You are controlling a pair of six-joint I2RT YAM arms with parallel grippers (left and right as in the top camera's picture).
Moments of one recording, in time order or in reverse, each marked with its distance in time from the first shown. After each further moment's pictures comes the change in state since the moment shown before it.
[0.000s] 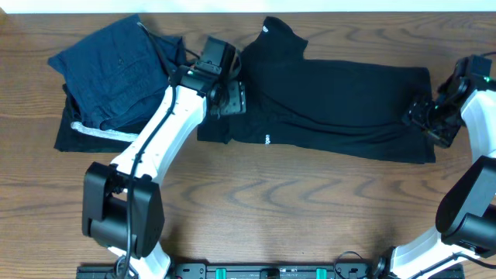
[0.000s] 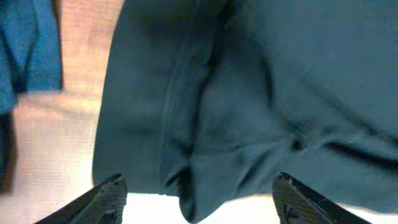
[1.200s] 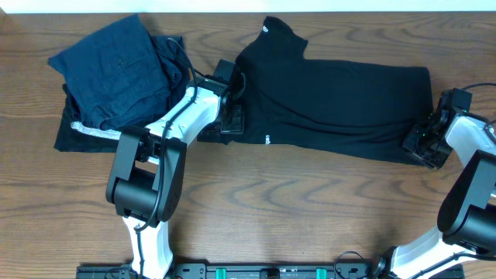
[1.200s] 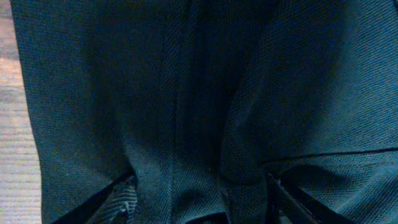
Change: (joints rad) left arm 0.000 0.209 -0.066 0.059 0.008 0.054; right arm -0.031 0.002 -0.299 0.286 0.119 -0.013
